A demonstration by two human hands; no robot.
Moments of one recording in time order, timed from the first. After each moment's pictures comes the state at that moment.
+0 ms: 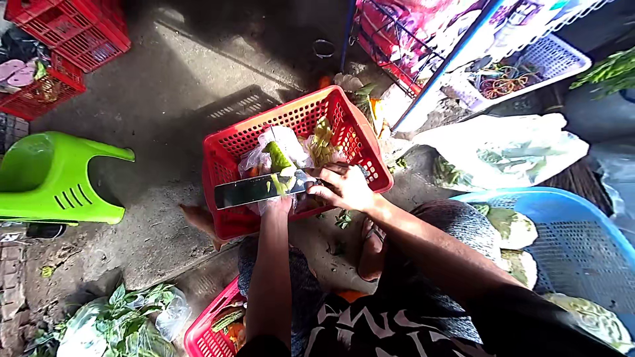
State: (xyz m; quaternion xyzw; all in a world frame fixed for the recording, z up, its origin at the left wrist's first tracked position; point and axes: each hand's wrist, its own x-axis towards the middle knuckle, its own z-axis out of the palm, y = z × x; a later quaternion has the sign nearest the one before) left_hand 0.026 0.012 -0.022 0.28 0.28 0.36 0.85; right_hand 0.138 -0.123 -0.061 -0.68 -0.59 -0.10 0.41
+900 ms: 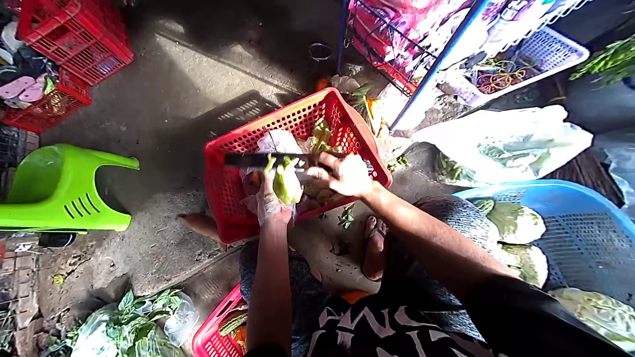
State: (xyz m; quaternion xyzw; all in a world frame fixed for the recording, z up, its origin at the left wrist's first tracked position) left_hand 0.014 0.007 -0.014 0.33 0.40 0.29 0.80; right_hand 0.151 -0.119 -0.050 -0.80 -0.47 0.05 0.36
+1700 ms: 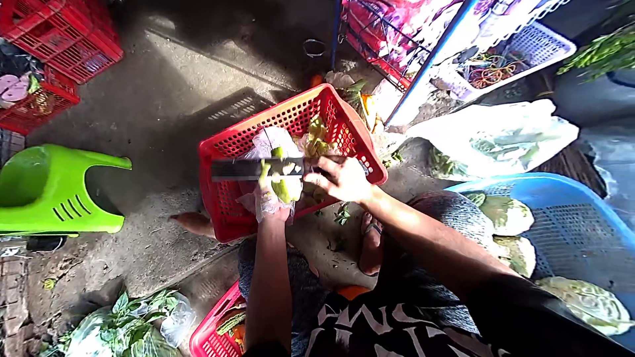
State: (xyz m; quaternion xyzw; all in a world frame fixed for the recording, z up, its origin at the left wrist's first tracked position) left_hand 0.013 0.000 -0.008 0.35 0.38 0.29 0.81; right_hand 0.137 -0.127 -0.051 -0.75 -0.51 -0.02 0.41
